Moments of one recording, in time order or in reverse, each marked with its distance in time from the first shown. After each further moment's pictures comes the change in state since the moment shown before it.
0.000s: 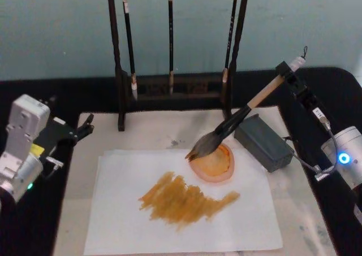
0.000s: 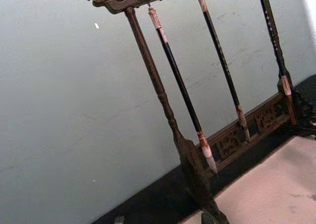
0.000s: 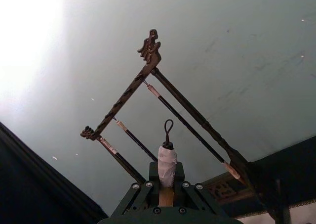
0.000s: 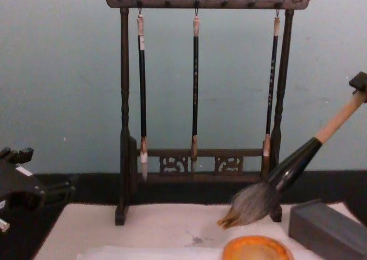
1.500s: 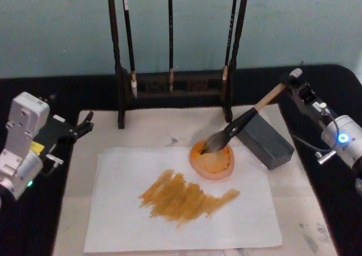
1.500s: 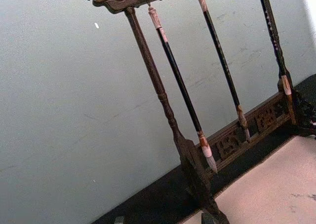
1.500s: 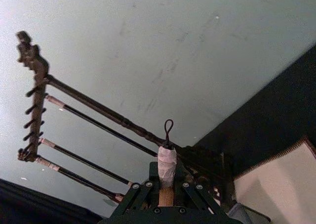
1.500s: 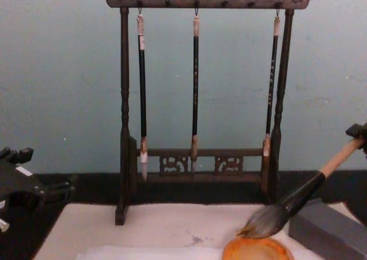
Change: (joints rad) left arm 0.000 0.000 0.000 0.000 0.000 0.000 0.000; right arm 0.210 0.043 -0.057 0.318 0.226 0.153 -0.075
